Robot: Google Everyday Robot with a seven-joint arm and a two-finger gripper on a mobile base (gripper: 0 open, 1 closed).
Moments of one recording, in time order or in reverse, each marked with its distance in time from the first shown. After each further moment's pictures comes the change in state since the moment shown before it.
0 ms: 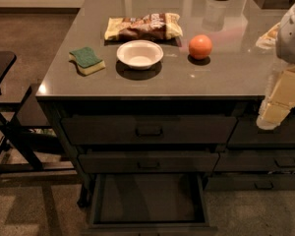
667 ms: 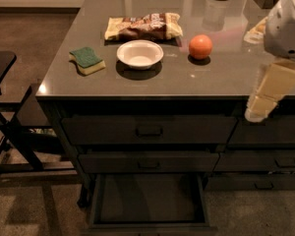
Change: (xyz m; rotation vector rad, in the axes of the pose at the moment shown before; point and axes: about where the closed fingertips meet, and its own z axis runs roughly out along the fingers) arm -0.022 -0.008 0.004 0.000 -0.043 -0.036
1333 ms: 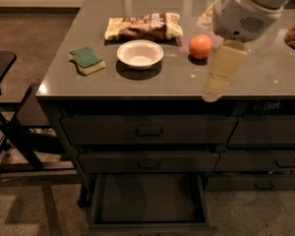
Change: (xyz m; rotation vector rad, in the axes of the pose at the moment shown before) arm -0.081 -0.023 0.017 -0.017 -0.093 -0.150
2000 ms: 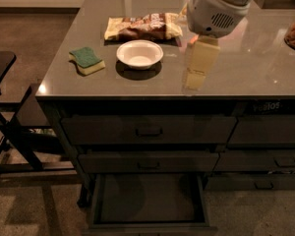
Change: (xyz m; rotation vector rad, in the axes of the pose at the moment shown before) arm -0.038 -0.015 0.021 -0.027 -0.030 -0.063
